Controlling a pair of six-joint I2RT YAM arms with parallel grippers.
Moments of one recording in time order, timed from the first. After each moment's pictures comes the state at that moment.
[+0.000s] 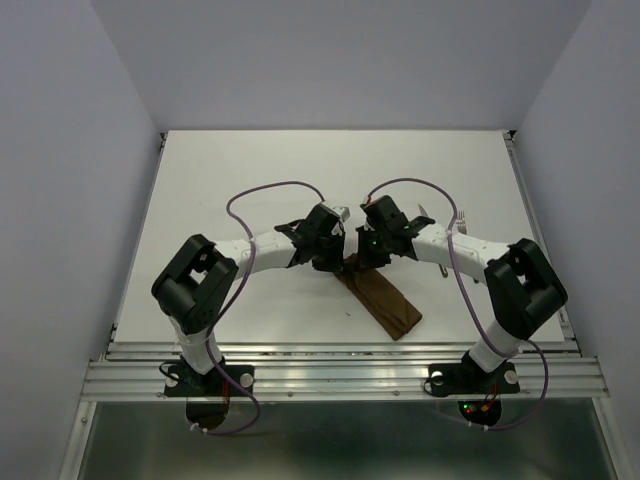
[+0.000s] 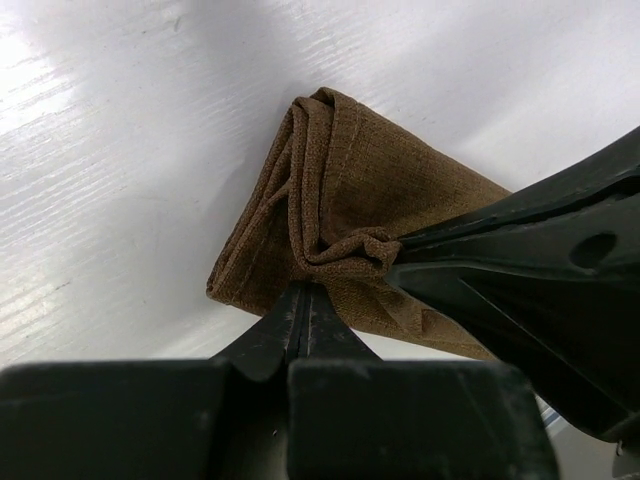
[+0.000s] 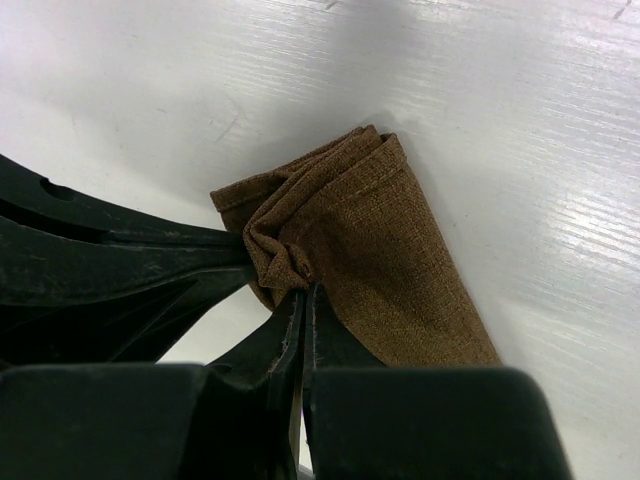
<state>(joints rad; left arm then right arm) -0.76 1.75 1.04 -0.21 0.19 -0.55 0.63 1.65 1.03 -0.39 -0.18 0.55</state>
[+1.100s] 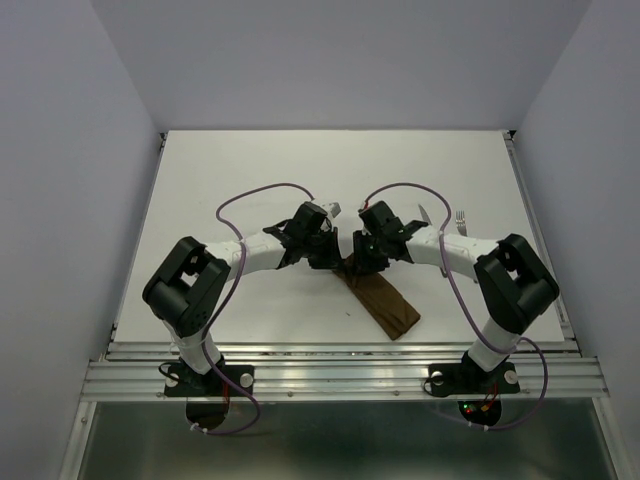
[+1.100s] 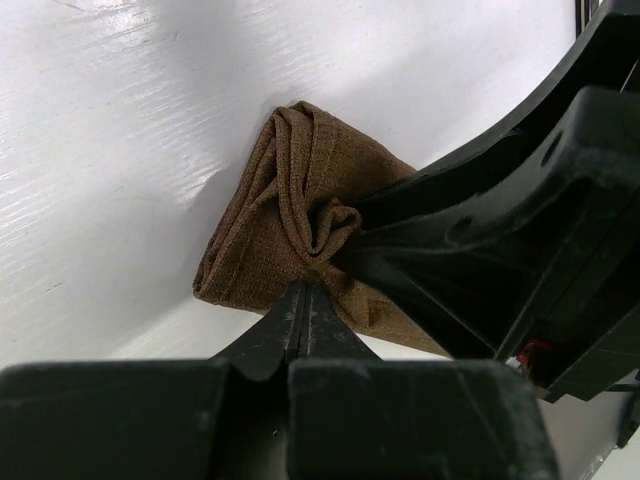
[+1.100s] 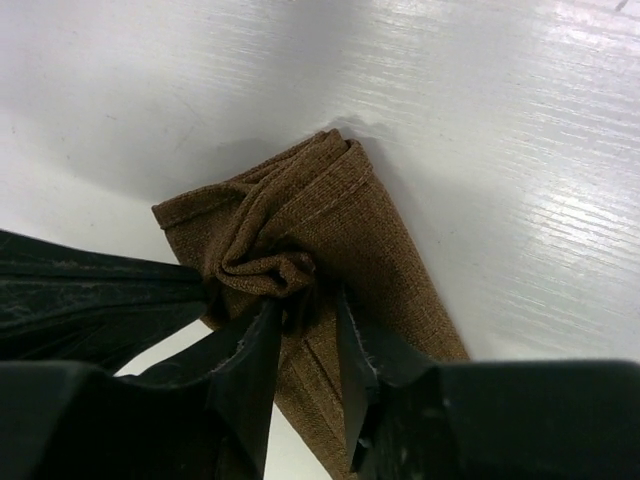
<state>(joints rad) -0.70 1.71 0.96 -0.09 0.30 -0.62 0.65 1.70 1.01 -0.35 -0.13 0.54</state>
